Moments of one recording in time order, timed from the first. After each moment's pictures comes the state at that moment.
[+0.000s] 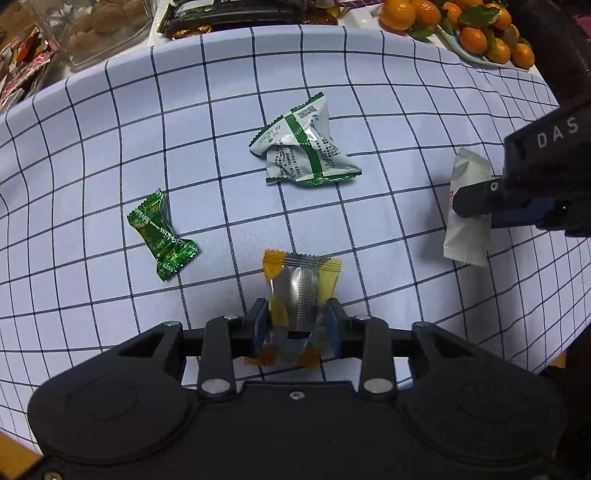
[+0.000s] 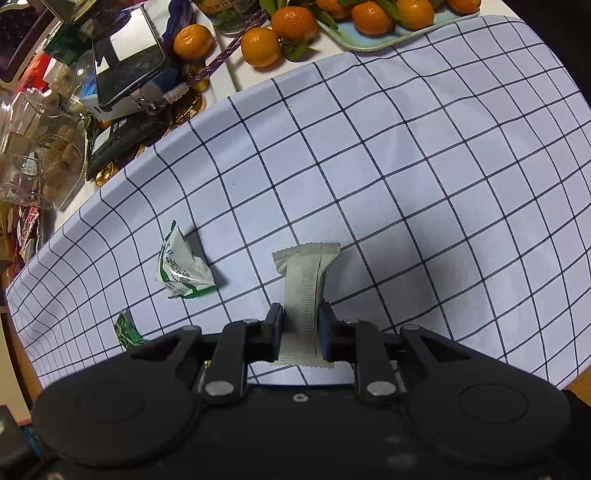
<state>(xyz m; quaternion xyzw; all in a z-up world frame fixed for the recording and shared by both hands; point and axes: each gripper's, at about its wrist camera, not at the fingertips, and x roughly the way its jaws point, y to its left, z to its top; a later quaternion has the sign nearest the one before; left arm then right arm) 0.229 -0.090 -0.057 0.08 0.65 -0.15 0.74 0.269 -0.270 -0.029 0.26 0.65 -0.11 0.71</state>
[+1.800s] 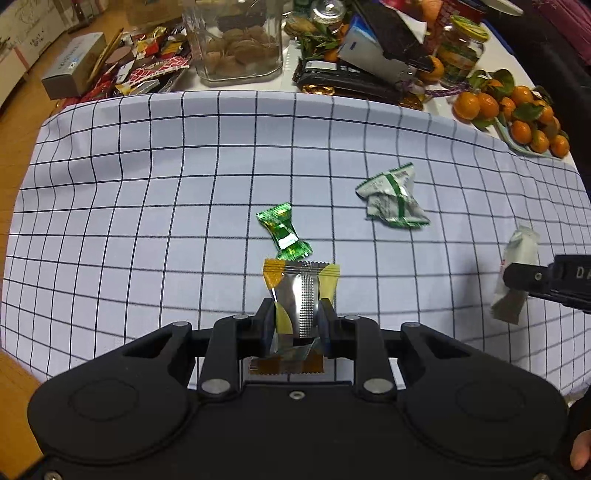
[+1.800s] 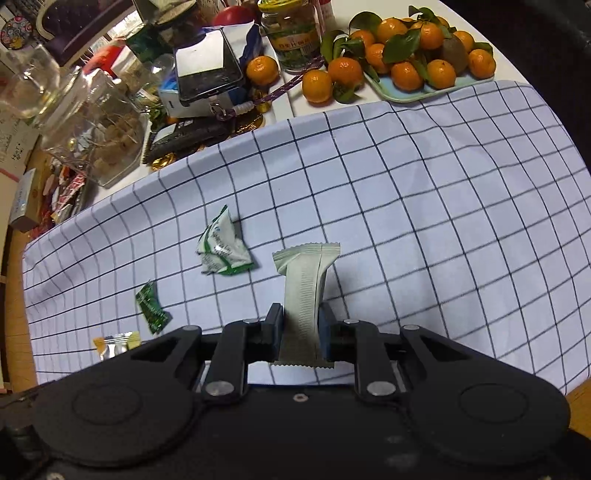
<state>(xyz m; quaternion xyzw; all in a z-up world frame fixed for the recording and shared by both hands) 0.188 -0.031 0.007 0.02 0.58 -0.04 0.81 0.214 -0.242 0.013 0.20 0.58 -0.06 0.79</state>
